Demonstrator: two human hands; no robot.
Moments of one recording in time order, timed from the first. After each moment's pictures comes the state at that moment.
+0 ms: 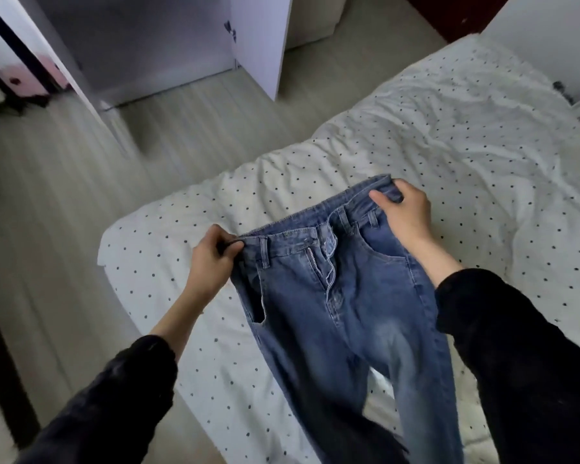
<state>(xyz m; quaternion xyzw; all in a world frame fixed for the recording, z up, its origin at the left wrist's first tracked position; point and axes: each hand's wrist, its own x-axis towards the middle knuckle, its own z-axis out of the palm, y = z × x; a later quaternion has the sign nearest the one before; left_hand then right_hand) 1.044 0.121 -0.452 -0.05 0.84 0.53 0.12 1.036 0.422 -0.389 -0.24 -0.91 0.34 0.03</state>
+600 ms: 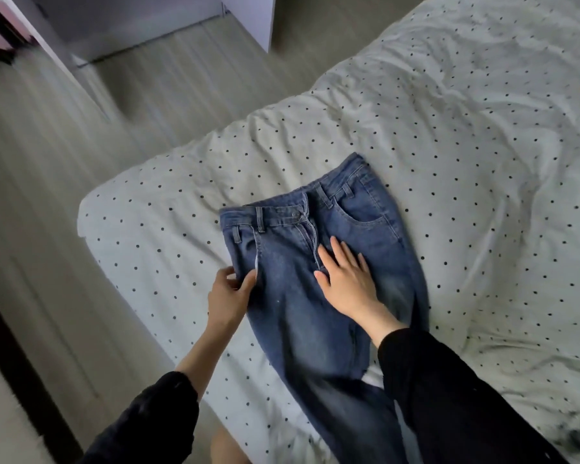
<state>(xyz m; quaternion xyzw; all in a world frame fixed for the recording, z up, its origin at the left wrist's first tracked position) 1.134 0.145 -0.522 -0.24 0.78 0.51 0.26 1.155 0.354 -0.505 -0.07 -0.96 0.07 -0.27</state>
